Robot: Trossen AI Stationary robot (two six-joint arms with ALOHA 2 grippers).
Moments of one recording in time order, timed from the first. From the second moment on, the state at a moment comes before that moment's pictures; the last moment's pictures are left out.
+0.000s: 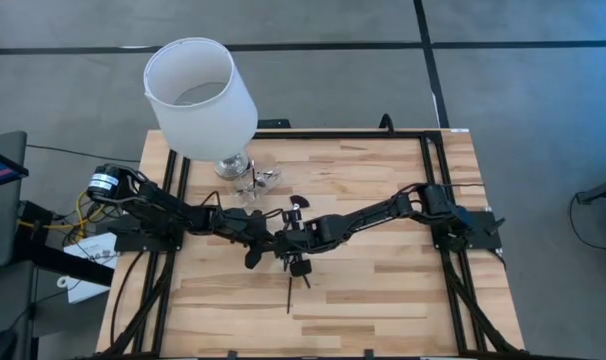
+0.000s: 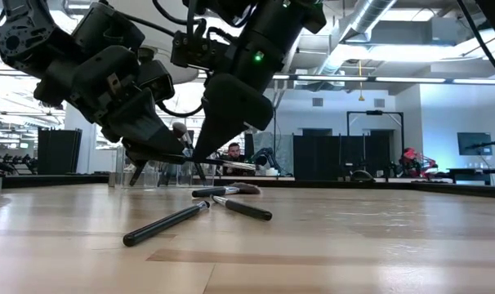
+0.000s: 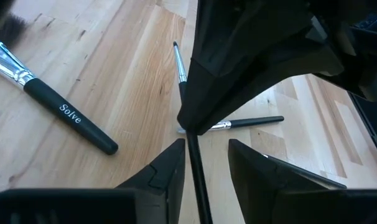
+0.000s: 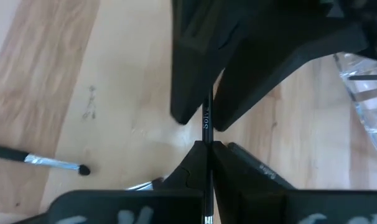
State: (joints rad) left arm -0.14 1.54 0.36 0.67 0.06 -0.40; right arm 0.20 2.18 1.64 -0.50 0.26 -0.19
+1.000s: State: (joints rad) left arm -0.14 1.54 0.36 0.67 -0.04 -0.40; right arm 0.23 2.18 1.86 -0.80 0.37 -0.19
